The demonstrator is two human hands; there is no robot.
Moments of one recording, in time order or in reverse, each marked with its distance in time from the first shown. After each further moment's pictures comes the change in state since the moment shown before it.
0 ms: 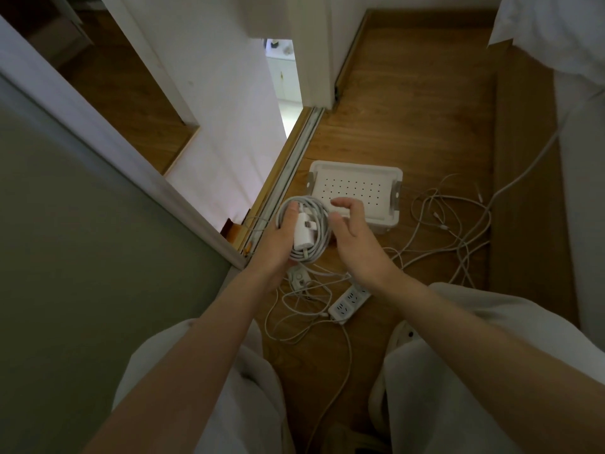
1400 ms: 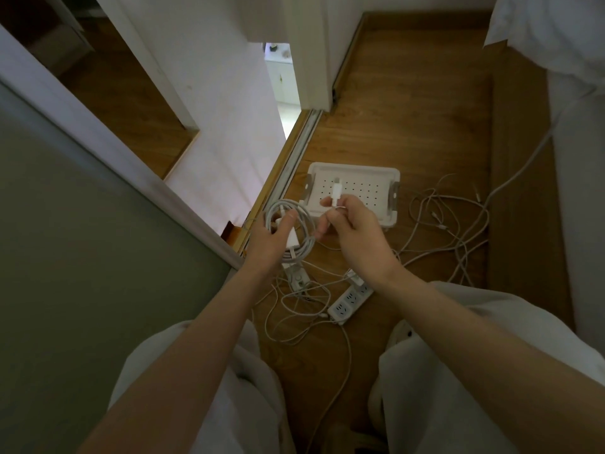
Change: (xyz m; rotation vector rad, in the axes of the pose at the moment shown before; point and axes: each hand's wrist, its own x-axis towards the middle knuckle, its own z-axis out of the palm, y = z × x) left_hand 0.011 -0.011 -0.007 0.181 0.205 0.101; right_hand -0.003 -0.012 0.000 0.083 0.090 -0.125
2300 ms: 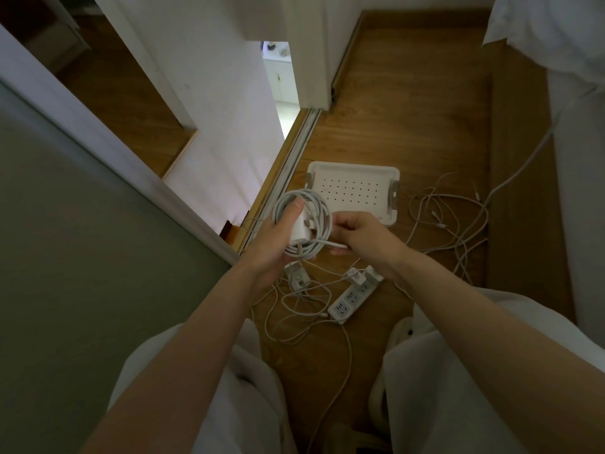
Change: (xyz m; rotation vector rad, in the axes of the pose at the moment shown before) left_hand -0.016 0.022 -0.006 -0.204 -0.365 -0.079; right_hand 0.021 0.019 -0.019 -0.089 -0.216 0.275
